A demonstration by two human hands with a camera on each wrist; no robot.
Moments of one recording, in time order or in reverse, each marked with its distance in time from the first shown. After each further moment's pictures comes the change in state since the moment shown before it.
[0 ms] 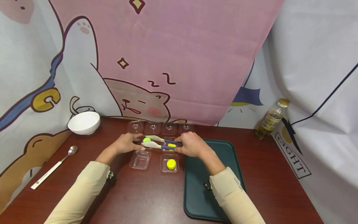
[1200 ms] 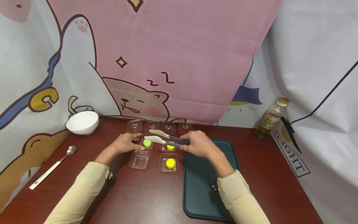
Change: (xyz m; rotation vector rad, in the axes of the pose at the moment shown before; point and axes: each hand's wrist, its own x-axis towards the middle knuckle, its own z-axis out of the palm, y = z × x) left_hand 0.001 -0.001 0.002 -0.010 0.015 -0.003; right_hand -0.024 0.010 -0.015 0.054 0.064 0.096
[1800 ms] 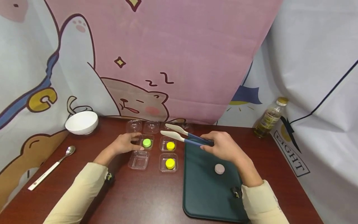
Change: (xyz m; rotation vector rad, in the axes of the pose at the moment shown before) left_hand -0.003 0.000 0.001 -0.051 -0.010 -0.009; right_hand -0.057 0.041 -0.037 -0.007 0.107 0.019
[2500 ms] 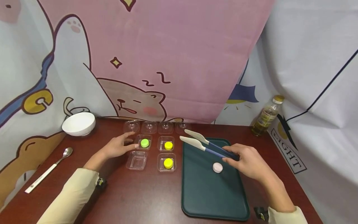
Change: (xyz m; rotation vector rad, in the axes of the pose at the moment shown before) left_hand -0.018 -0.012 -0.003 0.024 0.061 0.065; right_hand -0.084 0.028 -0.017 -0.083 0.116 0.081
